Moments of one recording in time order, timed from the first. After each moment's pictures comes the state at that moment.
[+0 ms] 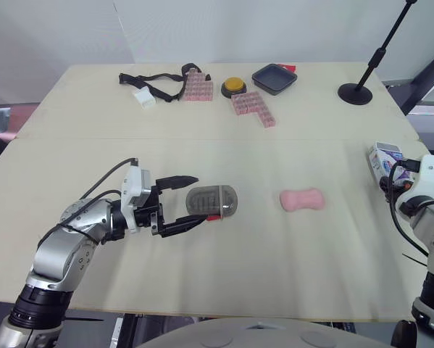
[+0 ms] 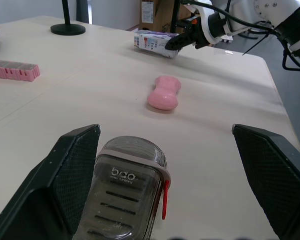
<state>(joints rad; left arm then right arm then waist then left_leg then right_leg) -0.03 0.60 0.02 -0.34 -0.62 0.25 -1.09 -0.13 -0.41 -0.57 -0.36 0.34 1.09 0.08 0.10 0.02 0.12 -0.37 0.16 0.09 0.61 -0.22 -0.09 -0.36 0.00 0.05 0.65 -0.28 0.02</state>
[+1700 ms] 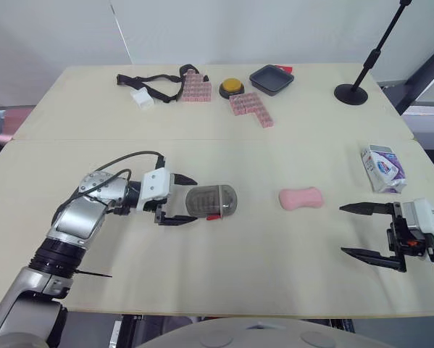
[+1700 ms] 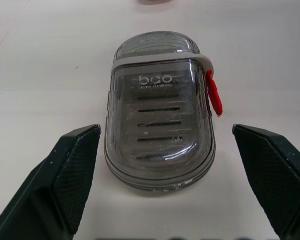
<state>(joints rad) -0.32 0.65 -0.20 0.03 -0.22 0.01 -1.26 0.20 -0.79 -0.33 0.00 0.53 -0.09 1.50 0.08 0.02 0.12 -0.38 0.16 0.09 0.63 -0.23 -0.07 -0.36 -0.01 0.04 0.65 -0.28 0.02</state>
